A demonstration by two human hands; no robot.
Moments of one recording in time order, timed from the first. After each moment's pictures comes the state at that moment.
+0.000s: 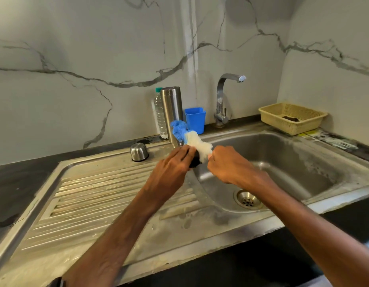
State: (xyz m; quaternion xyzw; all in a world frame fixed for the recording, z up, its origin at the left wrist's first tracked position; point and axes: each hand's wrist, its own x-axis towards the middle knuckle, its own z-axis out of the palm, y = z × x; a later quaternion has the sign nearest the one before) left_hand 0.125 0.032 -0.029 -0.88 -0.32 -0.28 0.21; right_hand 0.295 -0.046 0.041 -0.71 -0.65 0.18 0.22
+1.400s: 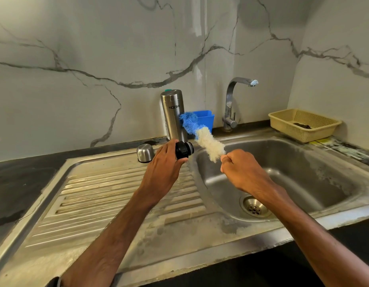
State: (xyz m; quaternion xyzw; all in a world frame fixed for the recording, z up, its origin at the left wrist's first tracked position) left_hand 0.106 0.044 -0.023 -0.81 -0.49 -0.33 0.00; right_hand 0.315 -0.024 0.013 -0.69 -0.64 0.15 0.31
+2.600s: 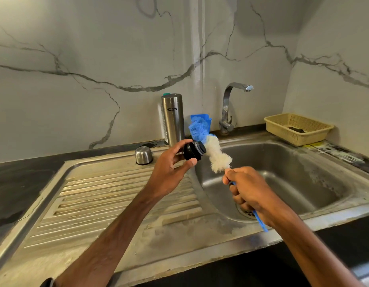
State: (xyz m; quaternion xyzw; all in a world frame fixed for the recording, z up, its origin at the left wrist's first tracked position) left_hand 0.122 0.029 -0.012 -0.76 -0.35 -0.47 -0.29; right_hand 0.316 -0.074 0.012 -0.63 -0.47 0.43 0.44
